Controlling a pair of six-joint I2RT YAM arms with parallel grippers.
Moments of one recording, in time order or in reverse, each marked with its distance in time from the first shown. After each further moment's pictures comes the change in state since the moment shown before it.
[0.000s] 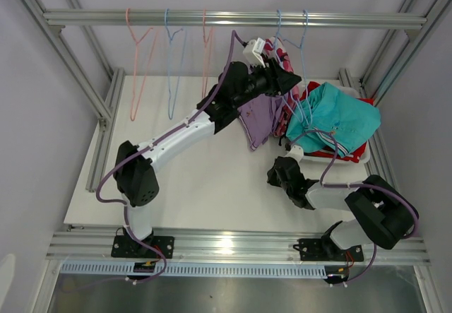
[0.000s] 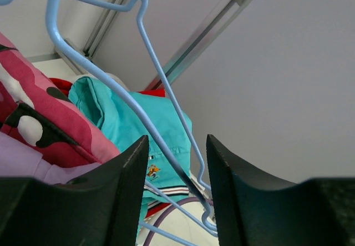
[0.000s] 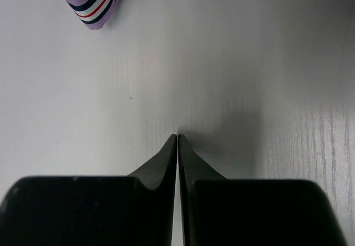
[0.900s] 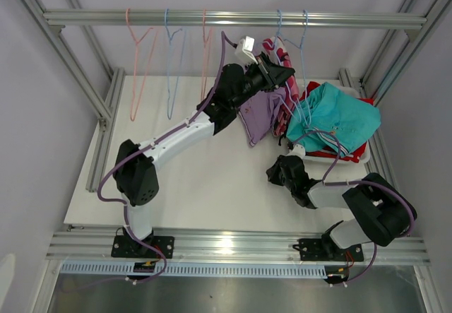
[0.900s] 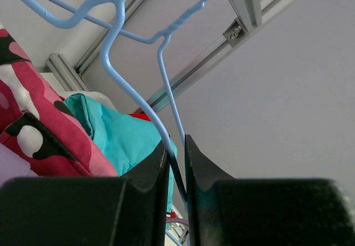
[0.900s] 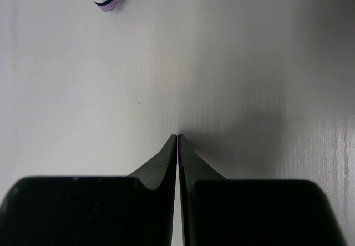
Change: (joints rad) left arm 0.017 0.003 -0.052 0.142 -0.076 -0.155; right arm -0.078 0.022 -0.034 0.113 -0.142 -0.005
